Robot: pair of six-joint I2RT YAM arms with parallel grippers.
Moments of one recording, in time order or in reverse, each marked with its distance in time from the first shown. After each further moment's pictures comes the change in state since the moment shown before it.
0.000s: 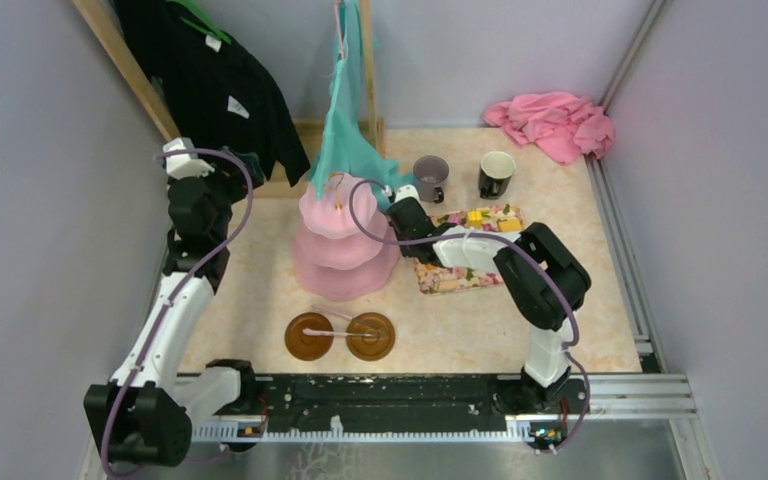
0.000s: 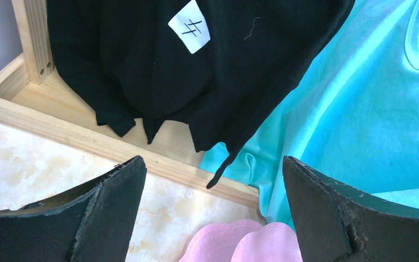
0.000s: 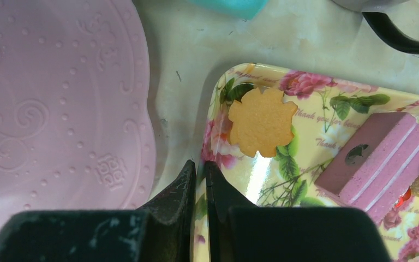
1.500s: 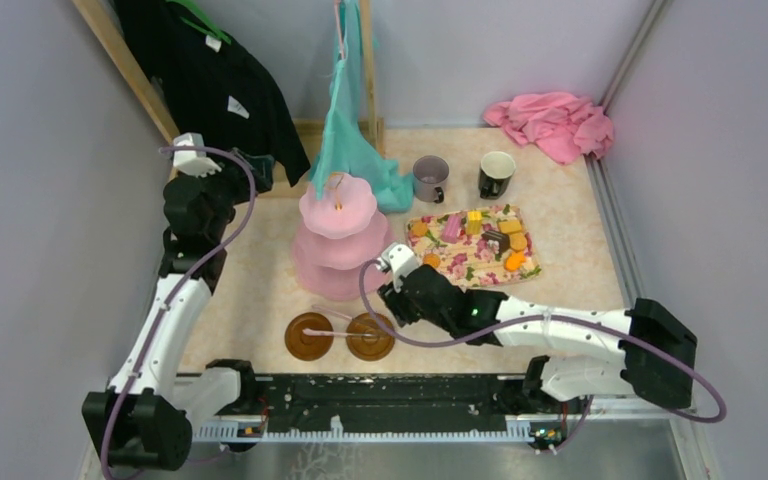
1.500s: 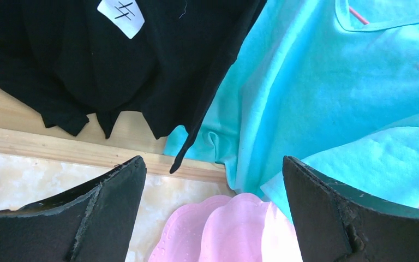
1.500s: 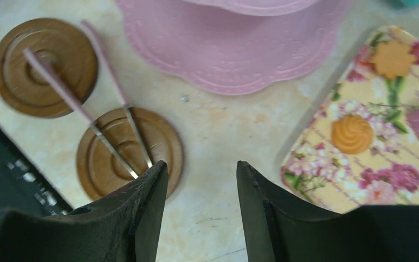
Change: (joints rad) left arm 0.002 -0.003 0.029 -0.039 0.211 0.015; right arm 0.381 -0.661 -0.399 -0.038 -0.031 -0.041
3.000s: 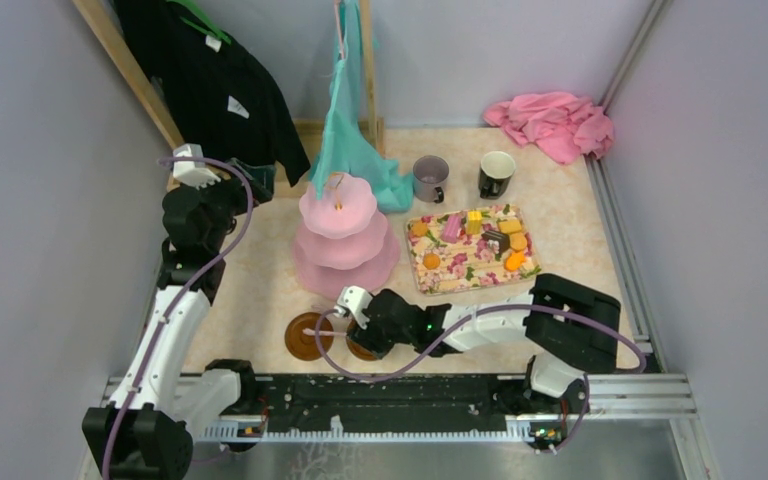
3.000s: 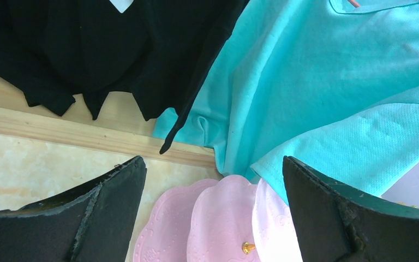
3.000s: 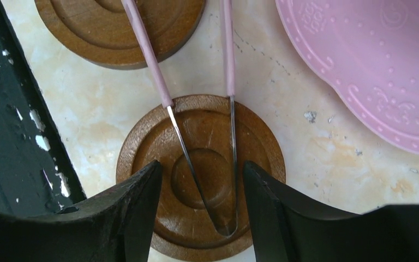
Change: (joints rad) left arm 0.007 -0.081 -0.056 -0.039 0.041 -0.060; right arm 0.139 0.383 -0.010 0.288 -0.223 -0.172
